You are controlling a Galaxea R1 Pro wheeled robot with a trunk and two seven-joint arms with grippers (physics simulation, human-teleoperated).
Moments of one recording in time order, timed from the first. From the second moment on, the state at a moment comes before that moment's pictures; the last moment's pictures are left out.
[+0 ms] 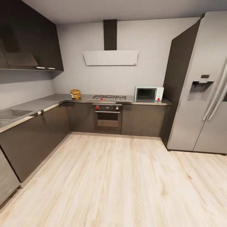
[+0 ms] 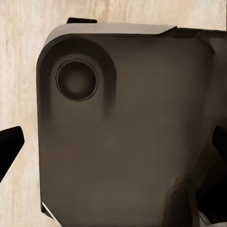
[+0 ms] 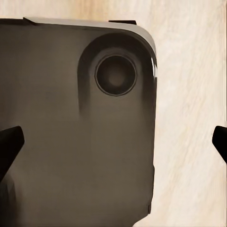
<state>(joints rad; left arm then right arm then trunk) 0.00 -0.04 0.02 -0.08 0.05 0.00 0.01 0.00 -0.01 0.01 0.01 -0.01 -0.12 0.00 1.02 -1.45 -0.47</state>
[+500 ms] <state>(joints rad) 0.00 -0.04 0.02 -0.08 0.05 0.00 0.01 0.00 -0.01 0.01 0.01 -0.01 -0.12 0.00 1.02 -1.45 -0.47</state>
